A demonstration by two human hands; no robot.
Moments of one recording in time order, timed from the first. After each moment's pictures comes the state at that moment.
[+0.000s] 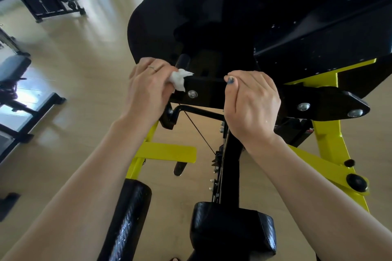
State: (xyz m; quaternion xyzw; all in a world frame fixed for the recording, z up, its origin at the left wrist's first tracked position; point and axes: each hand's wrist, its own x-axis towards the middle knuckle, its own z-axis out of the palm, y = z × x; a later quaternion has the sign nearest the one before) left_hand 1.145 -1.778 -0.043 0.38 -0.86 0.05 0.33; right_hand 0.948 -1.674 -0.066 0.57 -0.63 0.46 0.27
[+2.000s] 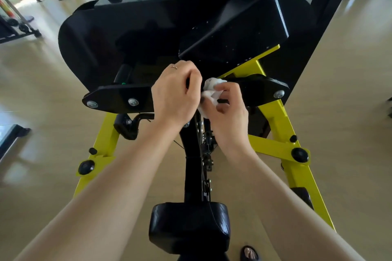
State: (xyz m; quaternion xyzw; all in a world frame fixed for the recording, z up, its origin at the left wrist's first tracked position) left_hand 0.978 -1.695 -0.033 0.36 -0.83 -0.16 0.40; right_hand 0.900 -1.597 -0.079 0.32 -0.67 0.64 -0.20
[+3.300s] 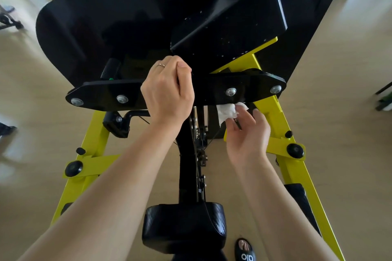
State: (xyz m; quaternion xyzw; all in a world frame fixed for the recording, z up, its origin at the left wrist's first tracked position) left_hand 0.966 -1.707 -0.062 0.31 -0.76 -0.04 0.56; right_hand 0.876 -1.571 -0.114 -0.12 -0.39 0.82 -0.41
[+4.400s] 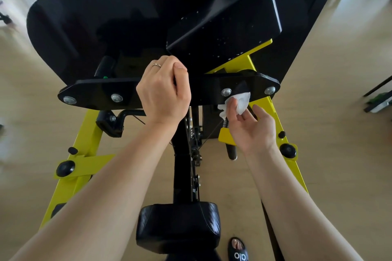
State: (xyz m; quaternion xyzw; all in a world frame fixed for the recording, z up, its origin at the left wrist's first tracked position) left_hand 0.964 -1.706 -0.063 0.31 -0.76 -0.02 0.57; right_hand 0.836 -1.574 -0.113 -0.21 -0.14 0.83 -0.50
